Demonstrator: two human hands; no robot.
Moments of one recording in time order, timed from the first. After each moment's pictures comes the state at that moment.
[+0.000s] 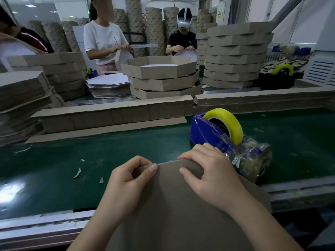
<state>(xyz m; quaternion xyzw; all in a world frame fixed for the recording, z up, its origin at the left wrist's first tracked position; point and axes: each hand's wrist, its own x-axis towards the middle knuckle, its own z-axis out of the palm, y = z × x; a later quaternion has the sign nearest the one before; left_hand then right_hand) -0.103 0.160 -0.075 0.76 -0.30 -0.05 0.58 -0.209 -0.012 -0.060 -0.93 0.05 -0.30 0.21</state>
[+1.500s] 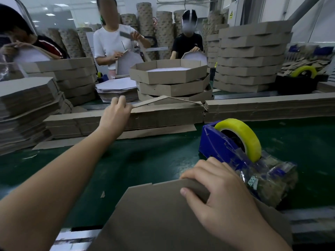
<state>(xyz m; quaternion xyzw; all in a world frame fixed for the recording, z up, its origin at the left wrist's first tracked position) 0.125 0.104 -0.027 0.87 -0.34 0.34 -0.08 -0.202 -0.010 -0.055 -0.93 0.02 -0.32 0.19</state>
